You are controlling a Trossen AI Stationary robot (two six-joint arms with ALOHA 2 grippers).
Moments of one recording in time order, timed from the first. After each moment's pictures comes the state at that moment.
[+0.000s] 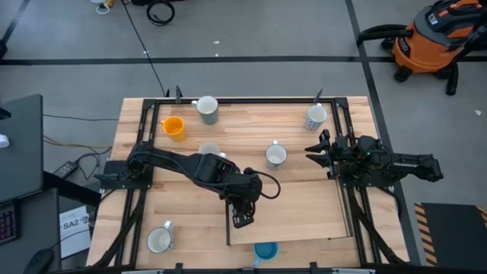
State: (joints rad) left arm -0.32 2.05 2.30 -1.28 0.02 -0.63; right arm -0.14 0.01 0.01 0.16 -0.13 0.17
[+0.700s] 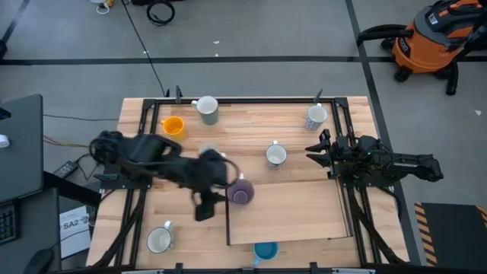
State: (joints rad) left arm -0.41 1.77 2.30 -1.33 -0.17 -0.48; right arm -0.14 0.01 0.01 0.18 -0.13 0.17
